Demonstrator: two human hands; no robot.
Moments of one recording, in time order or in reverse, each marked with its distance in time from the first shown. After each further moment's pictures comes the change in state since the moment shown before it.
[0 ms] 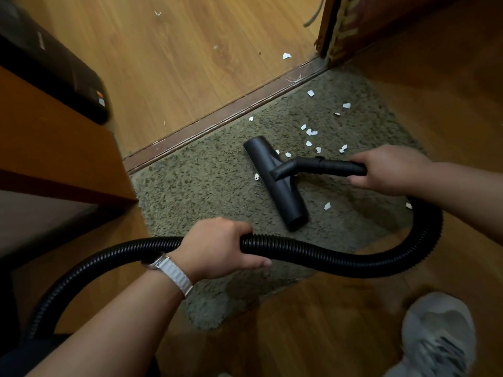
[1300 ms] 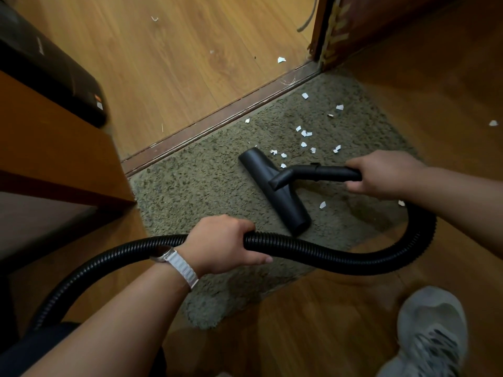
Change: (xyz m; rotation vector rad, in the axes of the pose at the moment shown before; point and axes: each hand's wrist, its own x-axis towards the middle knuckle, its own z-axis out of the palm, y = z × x) left_hand 0.008 0.002 0.005 0.042 0.027 0.055; right_hand -0.017 -0.006 -0.002 -0.059 -0.028 0.014
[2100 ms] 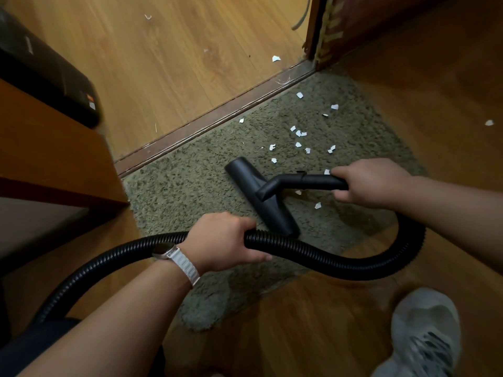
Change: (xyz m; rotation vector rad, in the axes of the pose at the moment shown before) left_hand 0.014 0.010 0.000 0.029 0.056 0.022; right_hand 0.003 -0.004 0.015 -0.045 0.001 -0.098
